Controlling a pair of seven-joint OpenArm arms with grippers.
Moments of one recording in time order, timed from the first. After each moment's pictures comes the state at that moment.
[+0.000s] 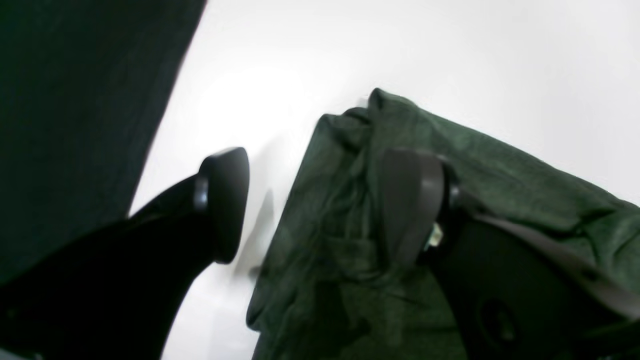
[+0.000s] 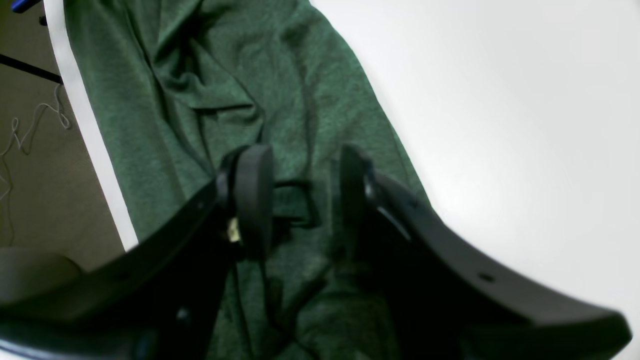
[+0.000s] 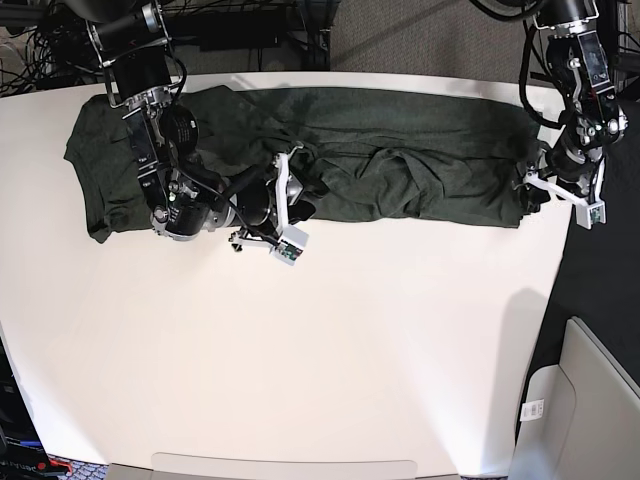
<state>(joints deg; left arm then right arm) 10.2 -19.8 -24.3 91.7 -30.0 -5.6 47.7 11.9 11.3 -18.7 90.9 38.5 38.7 -66.9</state>
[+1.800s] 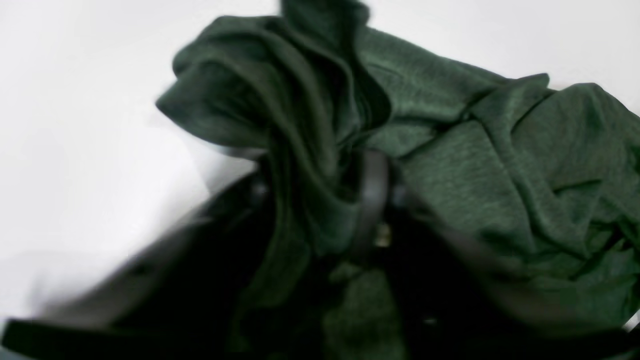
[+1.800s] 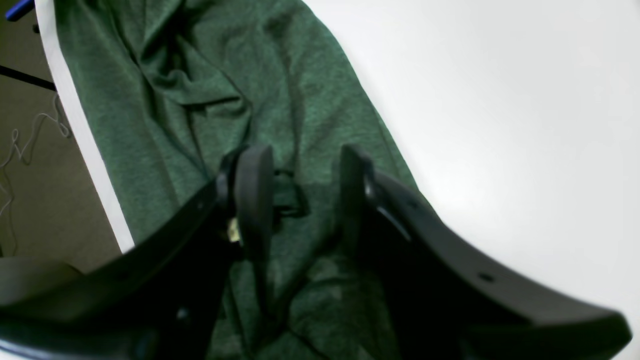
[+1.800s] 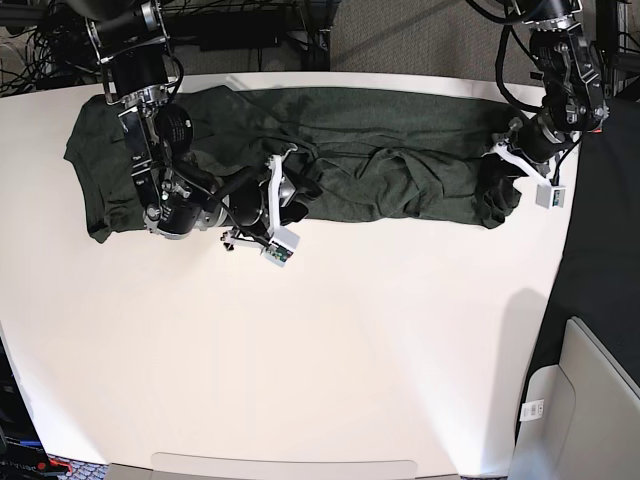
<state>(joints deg) 11.0 -15.4 -24.8 84.8 -39.7 -25.7 50.8 11.2 11.6 -16.6 90.9 38.6 38.7 -67.1</state>
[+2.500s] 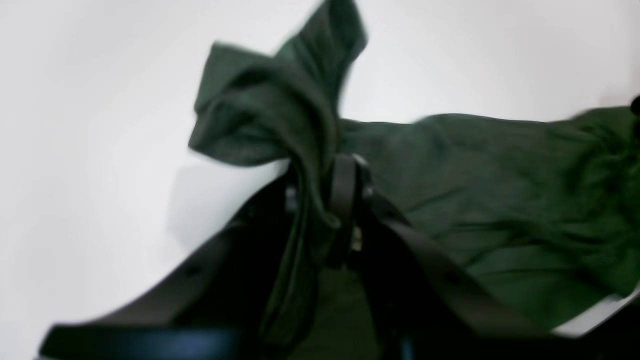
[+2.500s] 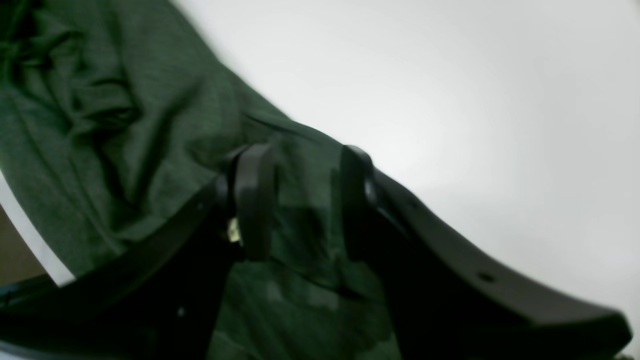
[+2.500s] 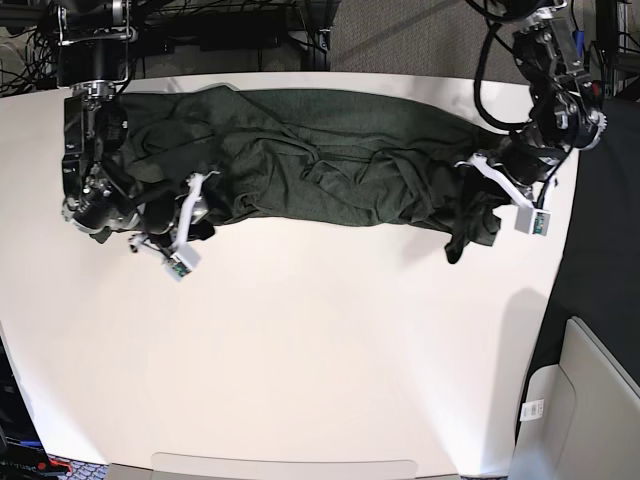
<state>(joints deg) 9.7 -7.5 -24.4 108.3 -37.7 -25.5 63.1 7.2 19.9 0.9 93.3 38.6 38.7 -67.1</state>
